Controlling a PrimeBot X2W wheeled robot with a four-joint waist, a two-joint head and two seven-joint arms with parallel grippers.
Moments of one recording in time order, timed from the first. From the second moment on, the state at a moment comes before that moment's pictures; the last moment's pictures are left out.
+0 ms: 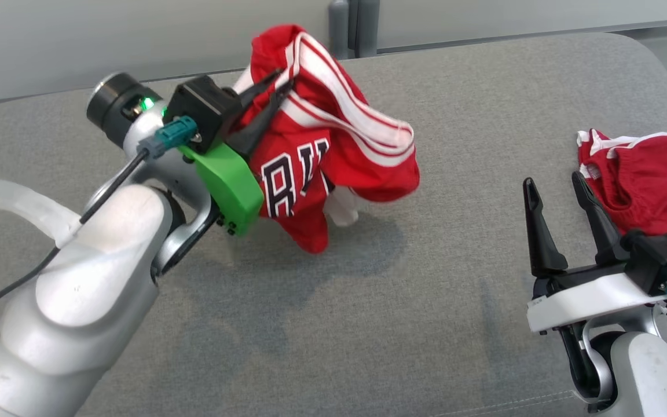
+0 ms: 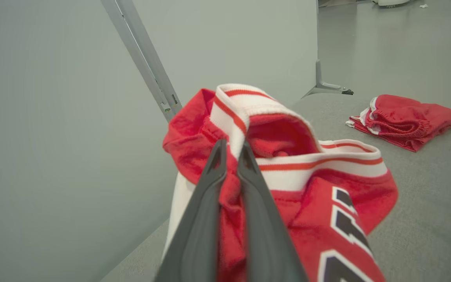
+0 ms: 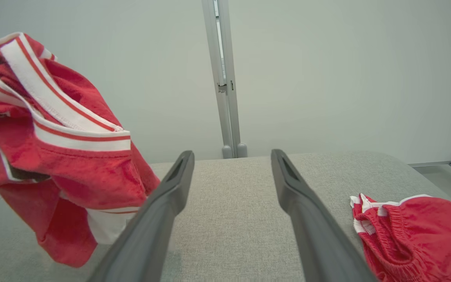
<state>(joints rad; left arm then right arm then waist) -0.86 0.38 -0.73 0.25 -0.47 -0.13 0.05 -0.12 -0.05 0.00 -0.09 0.18 0.13 -0.09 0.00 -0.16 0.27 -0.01</state>
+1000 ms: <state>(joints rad) -0.99 0.23 -0.81 0.91 -0.52 -0.05 -0.21 -0.21 -0.05 0.10 -0.03 0.21 0.13 -0.13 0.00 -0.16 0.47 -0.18</state>
